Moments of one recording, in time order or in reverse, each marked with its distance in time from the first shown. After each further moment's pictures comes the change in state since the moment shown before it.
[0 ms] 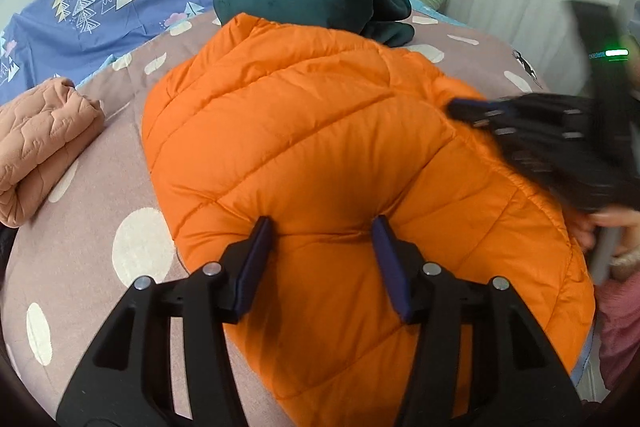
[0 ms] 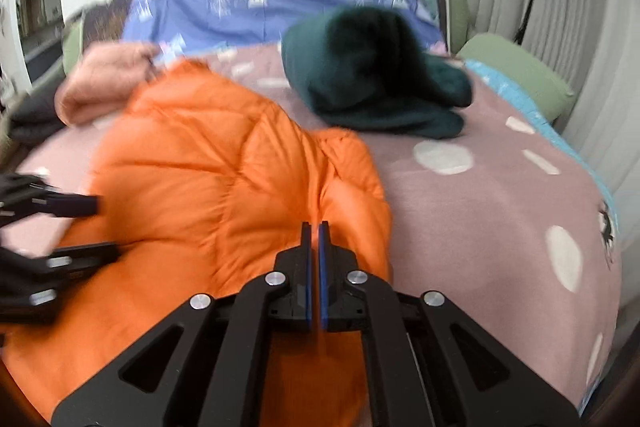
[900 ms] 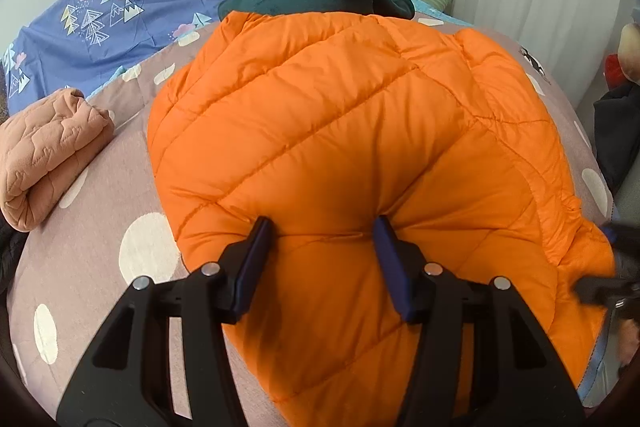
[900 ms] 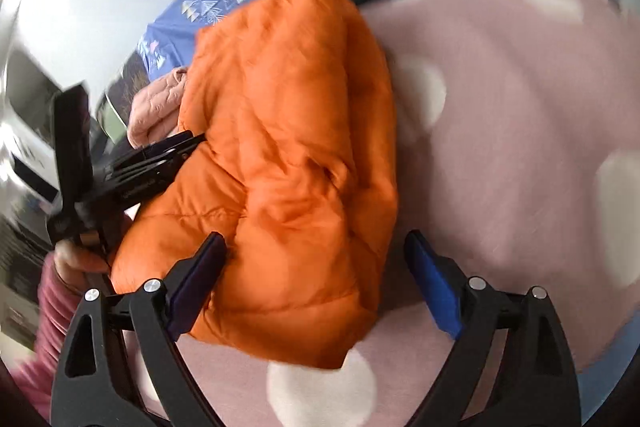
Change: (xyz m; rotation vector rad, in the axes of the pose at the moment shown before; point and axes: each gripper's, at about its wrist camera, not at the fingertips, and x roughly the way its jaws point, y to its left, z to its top) left arm -0.005 -0.009 -0.006 0.023 -0.034 0.053; right arm -0.036 -0.029 -0.110 0.529 0.185 0.367
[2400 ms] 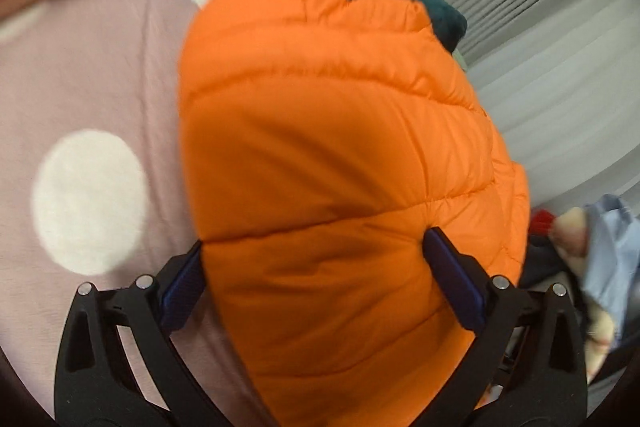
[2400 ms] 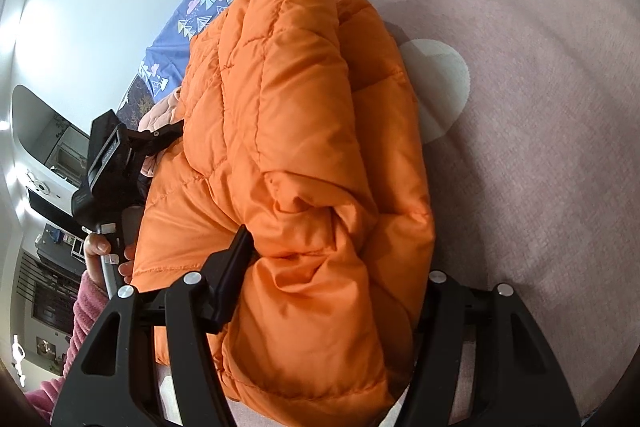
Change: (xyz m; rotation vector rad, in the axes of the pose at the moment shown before) left arm 0.055 0.101 0.002 -0.572 0.092 -0.455; right arm 0.013 -0.002 0.002 0.049 -0.039 0.027
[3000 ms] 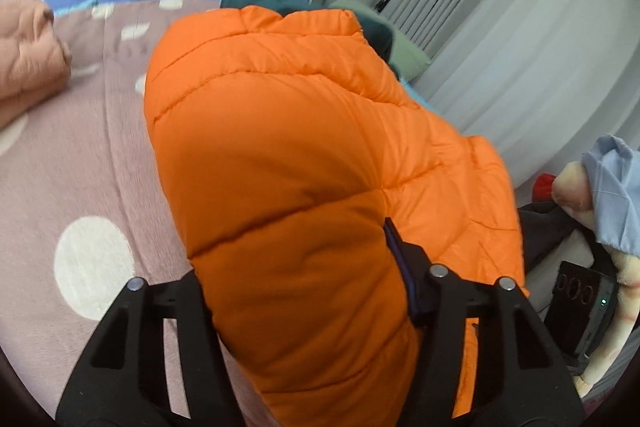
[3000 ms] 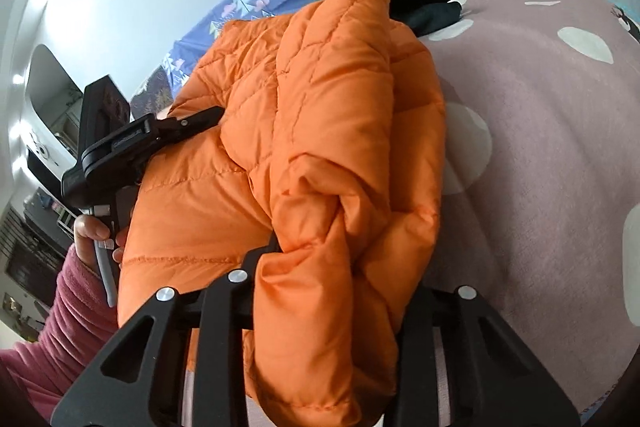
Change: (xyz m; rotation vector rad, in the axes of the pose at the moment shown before) left arm -0.038 -0.063 -0.005 0.269 -0.140 0.032; right arm -0.025 0.034 0.002 -0.172 -0.095 0.014
